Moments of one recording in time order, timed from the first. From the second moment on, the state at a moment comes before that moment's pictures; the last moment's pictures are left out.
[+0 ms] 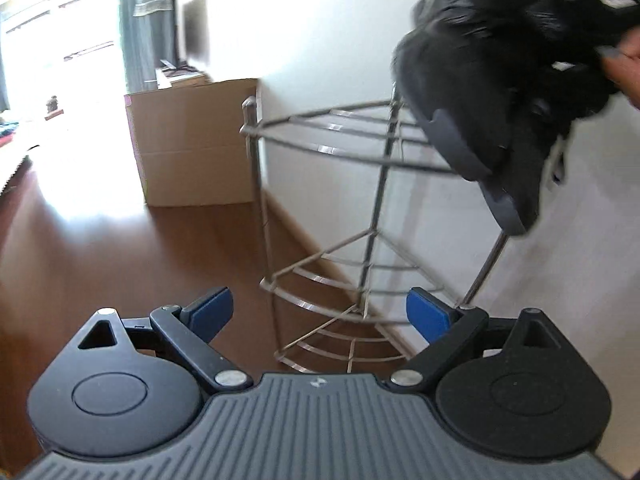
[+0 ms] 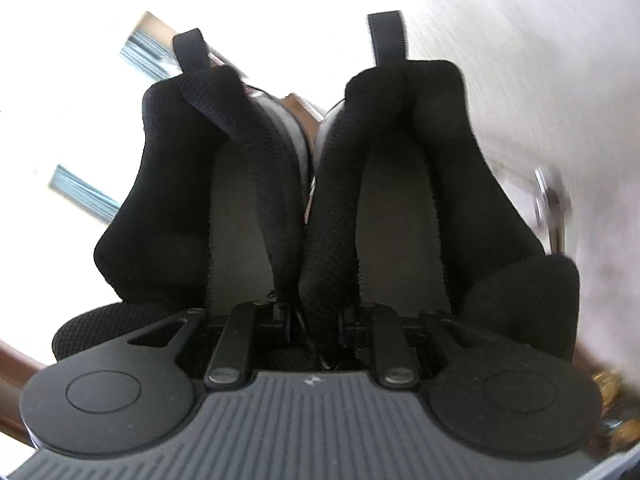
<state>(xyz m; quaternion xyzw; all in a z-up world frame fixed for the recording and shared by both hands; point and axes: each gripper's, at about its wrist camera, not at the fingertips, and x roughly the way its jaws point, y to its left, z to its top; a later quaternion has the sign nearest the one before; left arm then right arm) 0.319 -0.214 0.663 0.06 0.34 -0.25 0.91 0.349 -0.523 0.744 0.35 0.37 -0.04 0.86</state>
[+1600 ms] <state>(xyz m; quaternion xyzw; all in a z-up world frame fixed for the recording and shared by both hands) 0.107 -0.225 0.399 0.14 0.56 -0.18 0.80 0.022 -0.397 0.311 0.15 0.63 -0.02 0.76</state>
